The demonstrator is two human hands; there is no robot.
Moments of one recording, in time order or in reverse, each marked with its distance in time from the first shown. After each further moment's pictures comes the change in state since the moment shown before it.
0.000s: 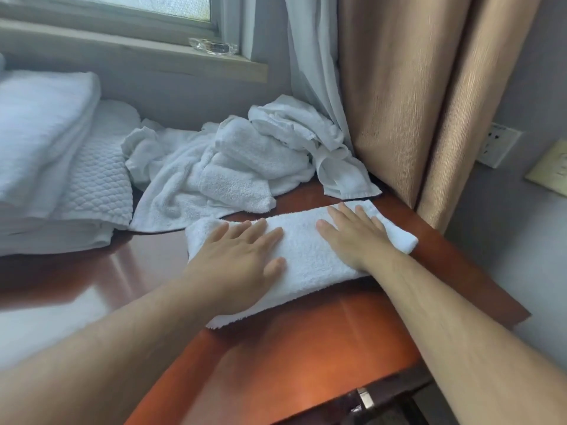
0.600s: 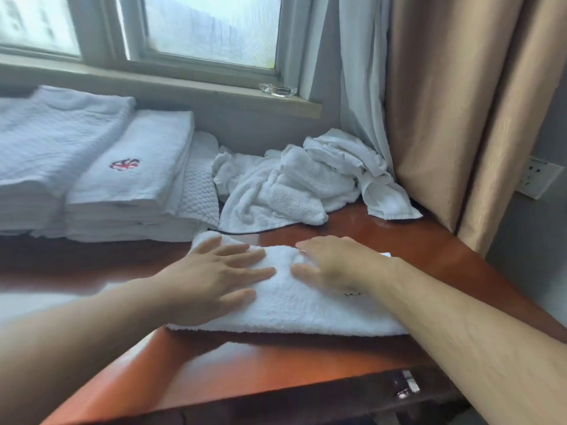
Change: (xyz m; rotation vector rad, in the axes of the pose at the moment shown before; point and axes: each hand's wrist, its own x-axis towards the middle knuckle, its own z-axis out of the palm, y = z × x) left_hand -0.117 -0.092 -0.042 0.106 -0.109 0.162; right_hand -0.071 -0.129 -0.016 -0.166 -0.145 -0.466
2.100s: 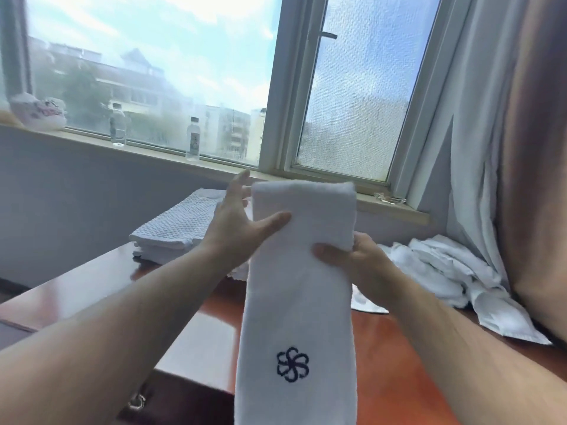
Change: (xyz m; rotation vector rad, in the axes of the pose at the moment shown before) left_hand -0.186 -0.017 -0.156 -0.707 1.160 -0.582; right_hand -0.009 -0.203 -0.099 1.292 0.198 -0.614
